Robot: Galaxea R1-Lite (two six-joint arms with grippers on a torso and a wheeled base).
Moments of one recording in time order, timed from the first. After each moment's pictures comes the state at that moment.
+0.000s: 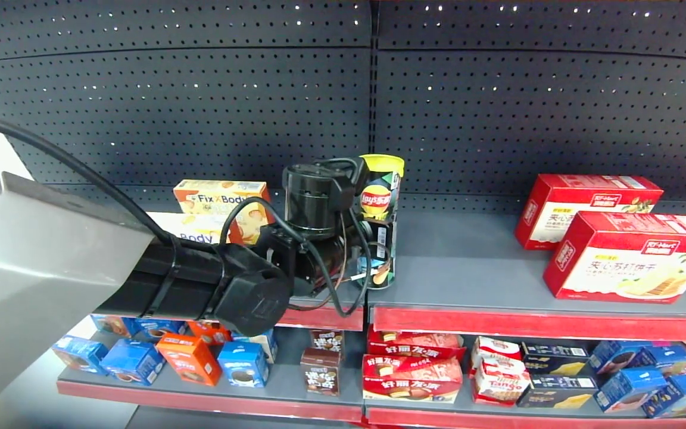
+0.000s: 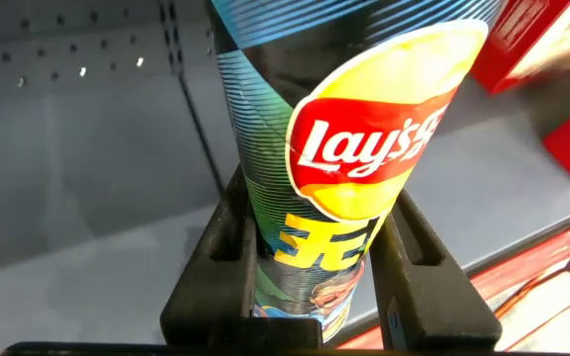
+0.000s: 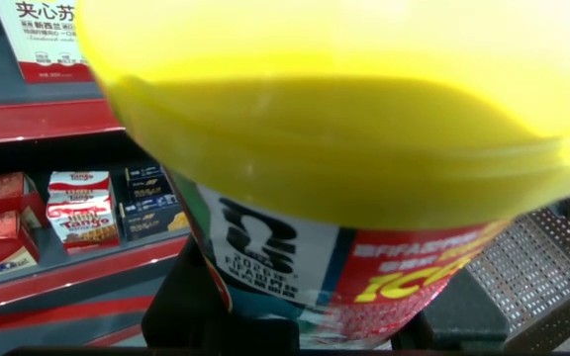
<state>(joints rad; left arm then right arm) -0.67 2.07 -1.28 -0.61 0.17 -0.15 -0.05 0.17 -0.55 0.44 -0.52 -0.18</state>
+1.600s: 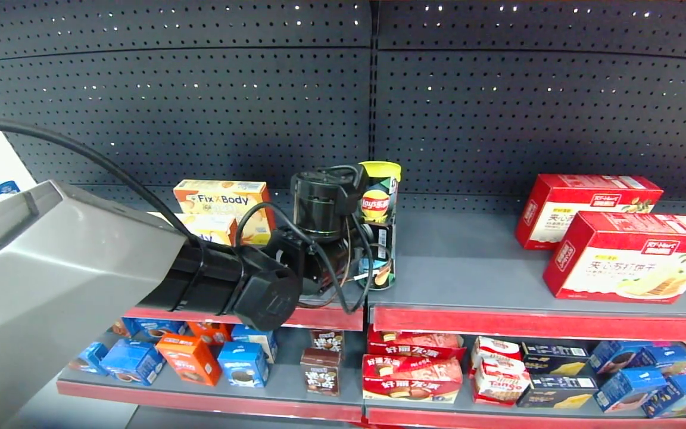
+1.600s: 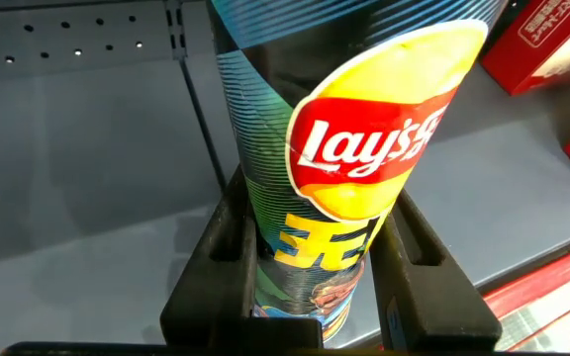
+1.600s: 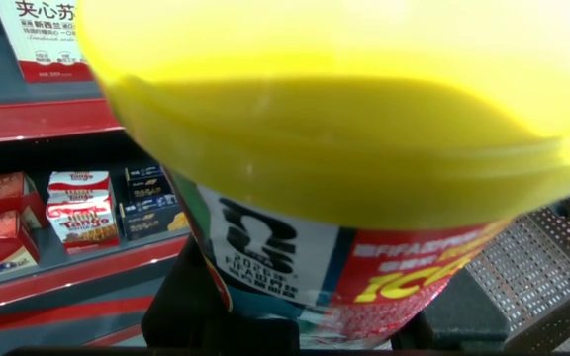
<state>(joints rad) -0.65 2.13 -1.32 -0.61 0.16 -0.18 -0.05 0.17 -0.55 0.44 -0.52 -0.18</state>
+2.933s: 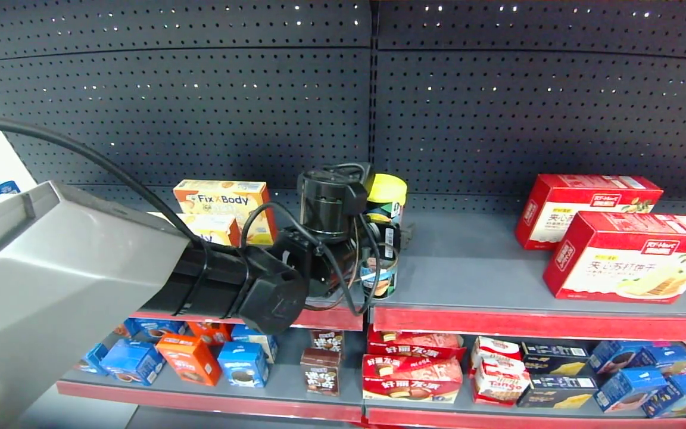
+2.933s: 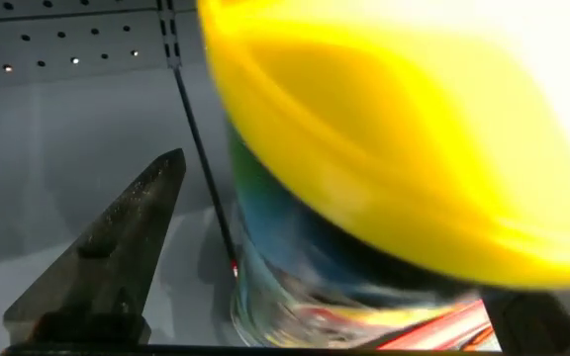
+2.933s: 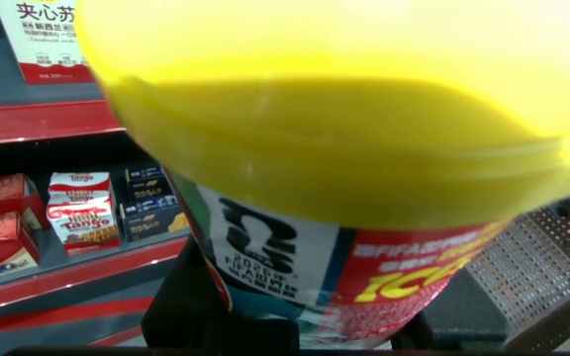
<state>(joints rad) -0.68 2.12 -1.33 -0.61 0.20 -0.18 -0.05 0.17 -0.55 0.44 -0.51 -0.18</state>
